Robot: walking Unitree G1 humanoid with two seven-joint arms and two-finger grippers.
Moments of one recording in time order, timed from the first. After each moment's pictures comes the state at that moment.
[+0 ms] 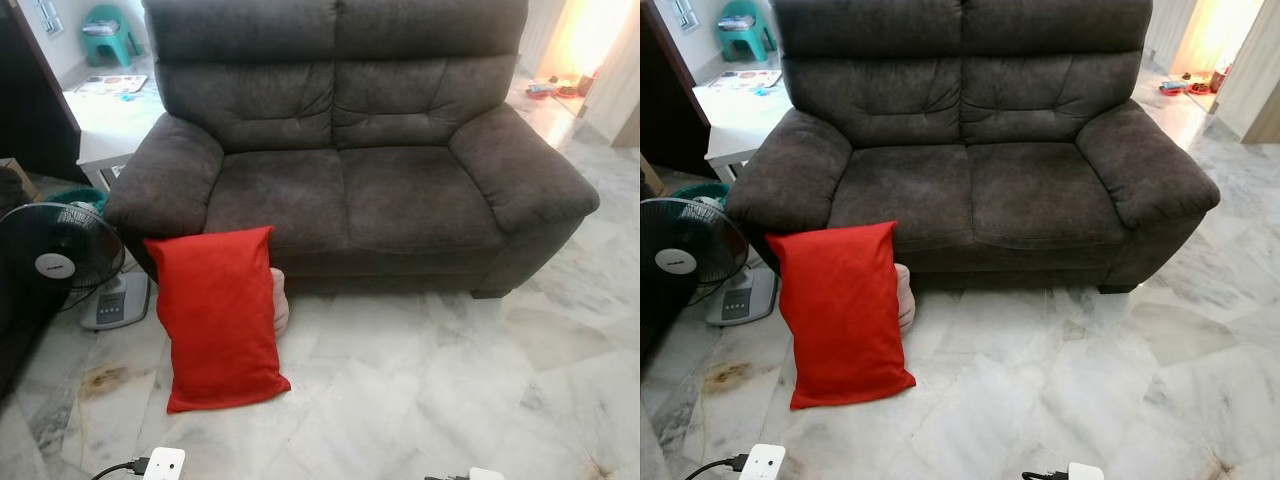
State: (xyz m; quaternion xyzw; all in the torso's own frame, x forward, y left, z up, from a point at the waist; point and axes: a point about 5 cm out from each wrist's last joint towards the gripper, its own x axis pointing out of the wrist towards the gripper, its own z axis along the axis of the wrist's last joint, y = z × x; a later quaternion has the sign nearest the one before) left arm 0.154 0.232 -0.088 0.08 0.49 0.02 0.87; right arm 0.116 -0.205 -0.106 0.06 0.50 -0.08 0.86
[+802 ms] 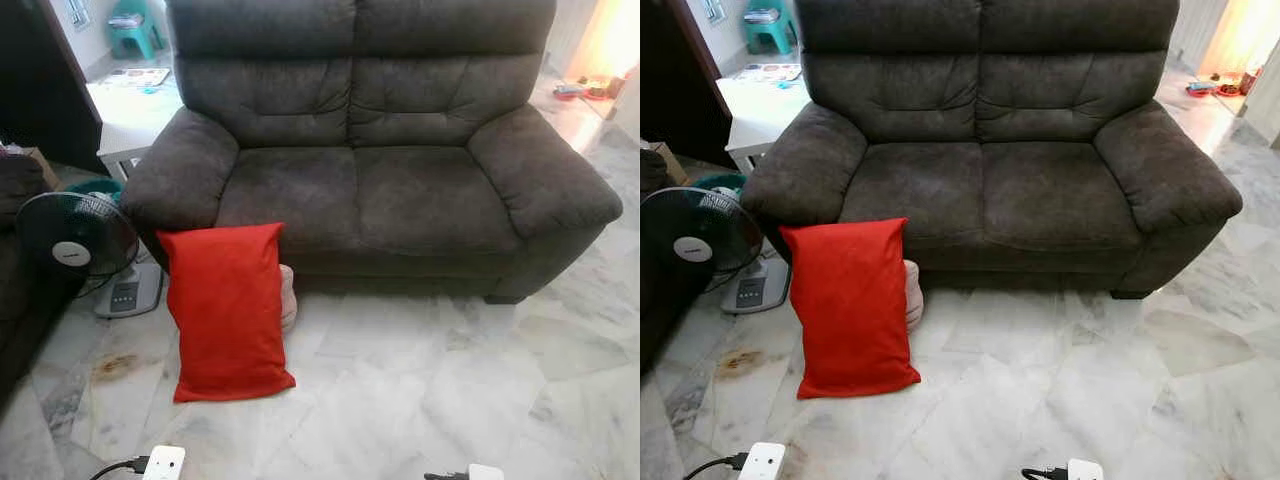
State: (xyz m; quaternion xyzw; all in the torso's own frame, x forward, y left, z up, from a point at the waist) left arm 0.156 0.232 -0.087 0.08 0.48 0.03 0.87; right arm 0.120 -0.204 -0.105 0.06 0.50 -0.07 0.86
